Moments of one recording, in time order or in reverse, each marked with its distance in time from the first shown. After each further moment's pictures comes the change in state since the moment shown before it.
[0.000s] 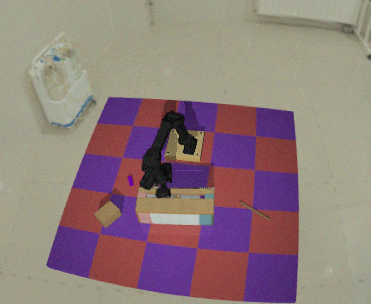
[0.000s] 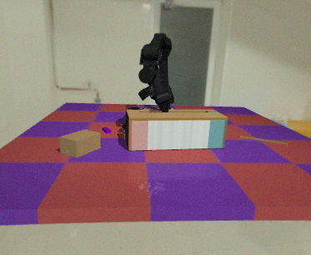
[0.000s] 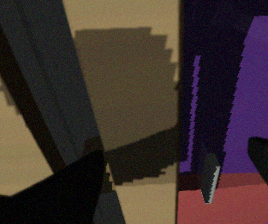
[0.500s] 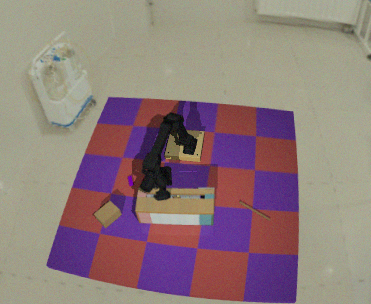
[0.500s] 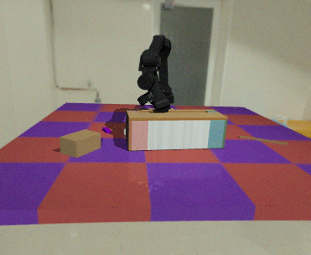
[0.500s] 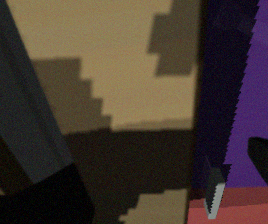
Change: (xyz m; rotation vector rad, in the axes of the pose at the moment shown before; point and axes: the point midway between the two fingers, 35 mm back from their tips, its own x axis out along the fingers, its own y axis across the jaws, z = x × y) arm 0.022 -0.001 0.010 0.000 0.001 0.000
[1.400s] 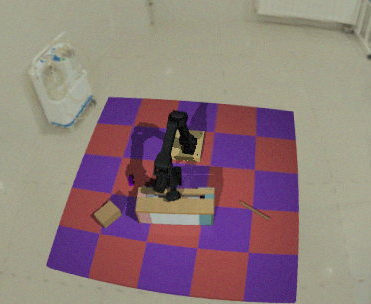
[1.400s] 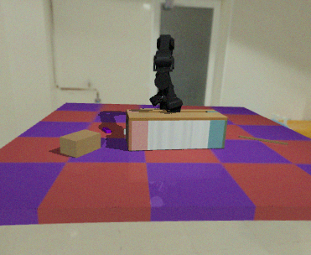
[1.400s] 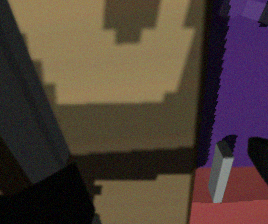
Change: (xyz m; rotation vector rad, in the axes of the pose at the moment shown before) arm 0.018 0.000 -0.047 -0.001 -0.001 -0.001
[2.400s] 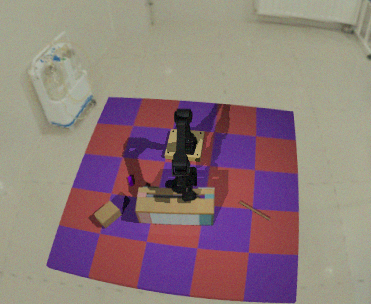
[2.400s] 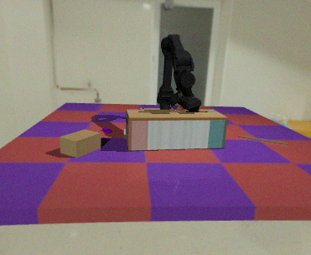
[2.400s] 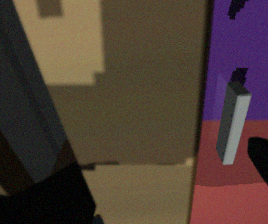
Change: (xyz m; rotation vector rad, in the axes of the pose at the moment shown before) arm 0.025 0.000 -0.074 0.000 0.007 0.003
